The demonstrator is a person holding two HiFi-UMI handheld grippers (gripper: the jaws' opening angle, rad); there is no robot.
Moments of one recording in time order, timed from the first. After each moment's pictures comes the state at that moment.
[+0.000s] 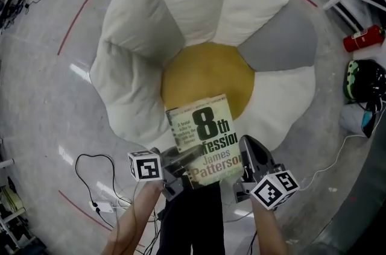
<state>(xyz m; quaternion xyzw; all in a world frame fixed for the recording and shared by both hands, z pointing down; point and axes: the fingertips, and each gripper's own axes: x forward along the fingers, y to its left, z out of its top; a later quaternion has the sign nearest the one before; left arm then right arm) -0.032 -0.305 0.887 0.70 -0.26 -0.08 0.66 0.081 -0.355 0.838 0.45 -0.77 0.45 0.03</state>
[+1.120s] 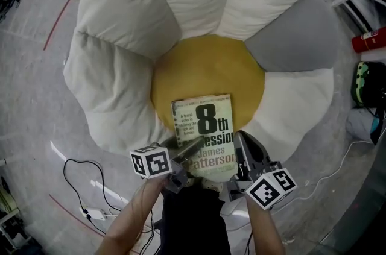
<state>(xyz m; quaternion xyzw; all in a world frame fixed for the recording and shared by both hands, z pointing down) -0.058 -0.343 1.046 0.67 -0.37 -0.02 0.64 0.044 -0.388 0.948 0.44 -0.78 0.45 0.02</state>
